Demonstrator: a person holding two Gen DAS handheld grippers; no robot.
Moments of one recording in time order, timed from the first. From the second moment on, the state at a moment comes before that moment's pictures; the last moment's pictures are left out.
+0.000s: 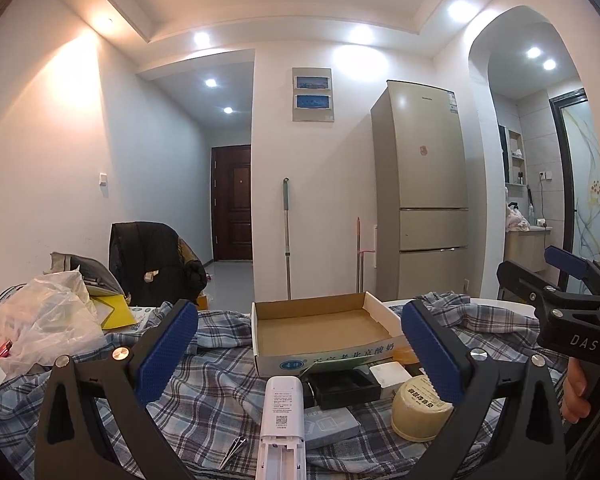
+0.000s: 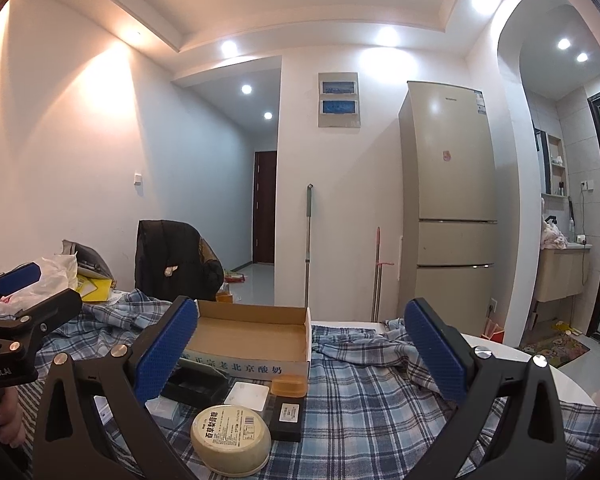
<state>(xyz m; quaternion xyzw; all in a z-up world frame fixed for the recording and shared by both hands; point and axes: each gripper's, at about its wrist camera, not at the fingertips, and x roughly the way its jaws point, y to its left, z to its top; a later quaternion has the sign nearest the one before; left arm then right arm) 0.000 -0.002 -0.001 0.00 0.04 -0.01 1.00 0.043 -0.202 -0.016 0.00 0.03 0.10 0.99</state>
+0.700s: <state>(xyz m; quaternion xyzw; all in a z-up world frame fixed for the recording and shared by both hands) 0.001 -0.001 -0.002 0.00 0.04 -0.01 1.00 0.041 -0.196 -0.014 -0.02 0.02 0.10 0.99</state>
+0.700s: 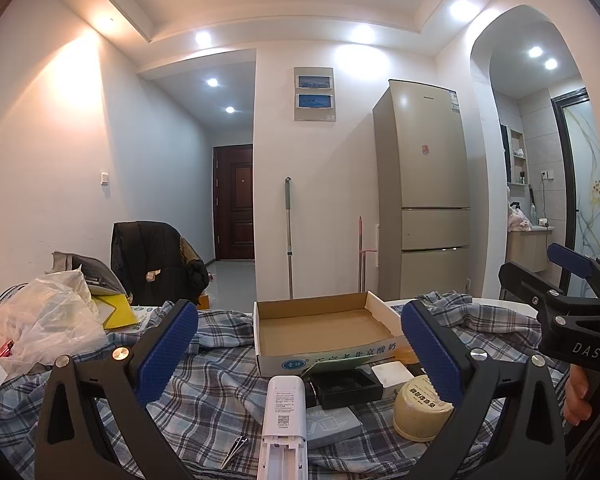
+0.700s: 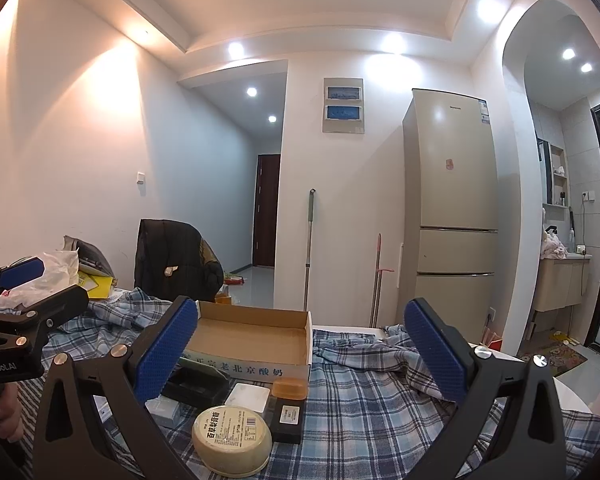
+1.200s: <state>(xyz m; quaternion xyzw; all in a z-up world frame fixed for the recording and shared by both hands) 0.002 -0.001 -0.002 0.01 0.04 0.00 1.00 0.041 -0.197 -0.014 -0.02 0.03 0.10 0.99</state>
